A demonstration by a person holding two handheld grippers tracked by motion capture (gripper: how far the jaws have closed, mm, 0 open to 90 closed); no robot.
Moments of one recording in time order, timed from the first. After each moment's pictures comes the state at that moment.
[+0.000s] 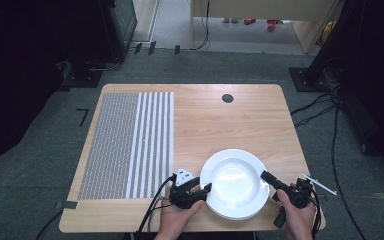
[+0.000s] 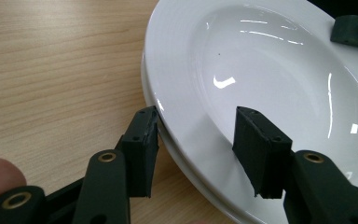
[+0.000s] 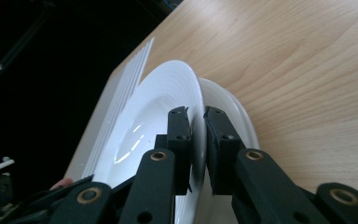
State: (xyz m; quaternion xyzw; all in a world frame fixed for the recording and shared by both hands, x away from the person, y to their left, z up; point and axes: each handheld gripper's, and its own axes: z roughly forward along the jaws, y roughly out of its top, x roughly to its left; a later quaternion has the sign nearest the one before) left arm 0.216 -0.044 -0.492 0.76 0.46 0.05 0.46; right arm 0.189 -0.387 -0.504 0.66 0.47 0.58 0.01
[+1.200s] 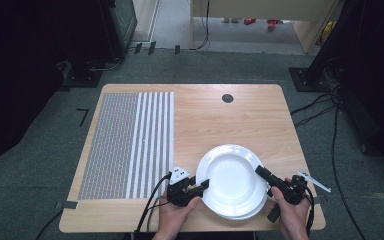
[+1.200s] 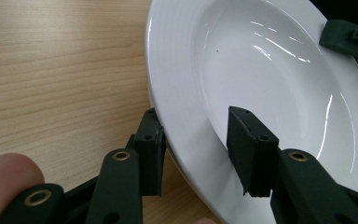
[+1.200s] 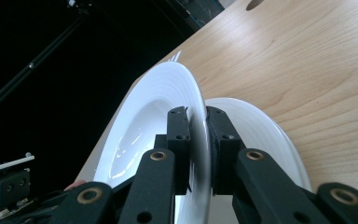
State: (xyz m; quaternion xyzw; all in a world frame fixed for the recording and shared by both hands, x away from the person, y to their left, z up) left arm 0.222 -0.035 -0.493 0.73 0.47 0.04 0.49; right arm 0.198 -0.373 -0.504 0.61 0.48 0.63 0.03
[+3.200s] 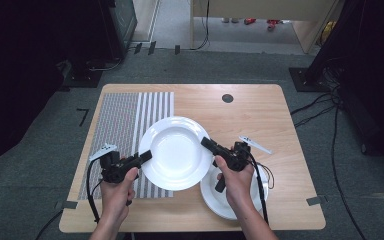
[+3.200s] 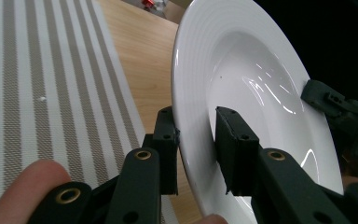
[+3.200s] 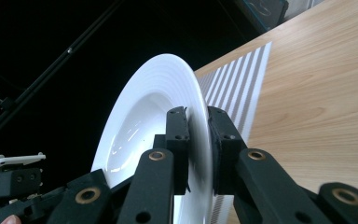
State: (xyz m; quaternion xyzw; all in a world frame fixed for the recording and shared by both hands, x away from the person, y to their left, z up) left arm 0.263 0.125 -0.429 0.62 0.55 0.04 0.55; right arm 0.279 -0.224 -0.444 0.57 0.51 0.65 -0.01
